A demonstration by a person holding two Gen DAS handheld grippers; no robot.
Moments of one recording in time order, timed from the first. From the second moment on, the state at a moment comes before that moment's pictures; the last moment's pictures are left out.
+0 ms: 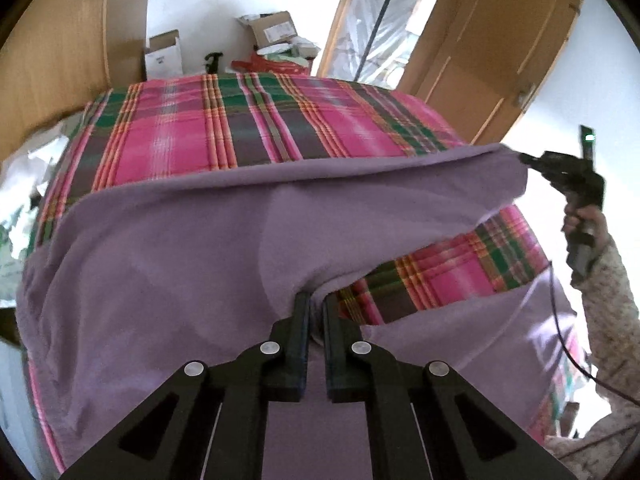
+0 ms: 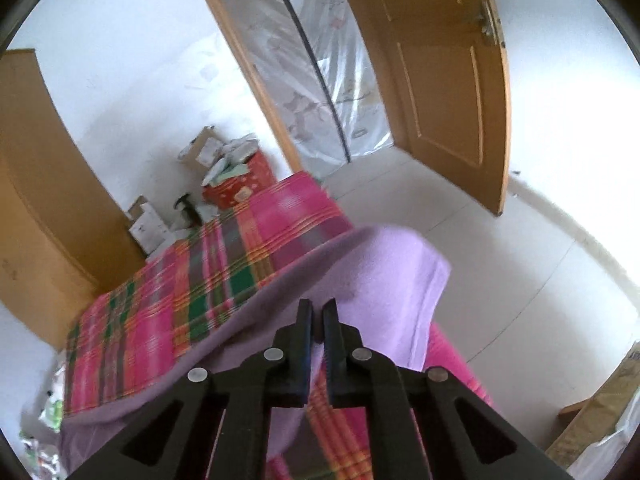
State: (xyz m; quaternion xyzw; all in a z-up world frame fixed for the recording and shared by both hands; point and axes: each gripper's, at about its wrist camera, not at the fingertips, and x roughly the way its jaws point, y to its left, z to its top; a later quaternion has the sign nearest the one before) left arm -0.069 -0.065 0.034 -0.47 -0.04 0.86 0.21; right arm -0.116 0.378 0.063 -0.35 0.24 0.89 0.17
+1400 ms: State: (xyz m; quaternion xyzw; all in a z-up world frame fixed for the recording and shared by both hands) left arm -0.098 -0.046 0.038 -0.48 -0.11 0.83 0.28; right arm -0.063 0.447 -0.004 -0.39 0.33 0.85 0.15
